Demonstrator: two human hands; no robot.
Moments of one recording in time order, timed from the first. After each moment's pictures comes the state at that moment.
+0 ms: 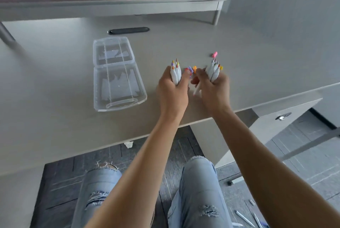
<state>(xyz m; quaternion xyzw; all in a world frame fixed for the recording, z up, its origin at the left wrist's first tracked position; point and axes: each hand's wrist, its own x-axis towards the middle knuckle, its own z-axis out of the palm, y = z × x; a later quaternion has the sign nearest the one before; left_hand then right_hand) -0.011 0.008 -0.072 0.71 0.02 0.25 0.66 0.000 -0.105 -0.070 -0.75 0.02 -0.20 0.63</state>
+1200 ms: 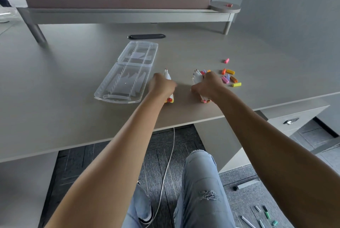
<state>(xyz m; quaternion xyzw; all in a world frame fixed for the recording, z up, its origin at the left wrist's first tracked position) 0.003 0.102 -0.056 0.84 0.17 0.02 0.52 0.018 -0.059 -0.044 -0.95 0.08 0.02 0.30</state>
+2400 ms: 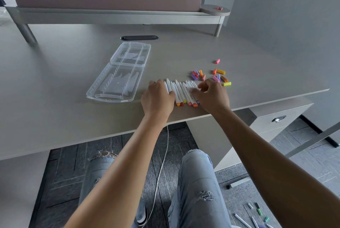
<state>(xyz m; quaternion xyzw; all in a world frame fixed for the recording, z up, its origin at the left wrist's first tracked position) -0.046 0.083 -0.072 0.95 0.07 0.16 0.27 -0.020 -0.092 -0.077 -0.94 0.05 -0.14 0.30</state>
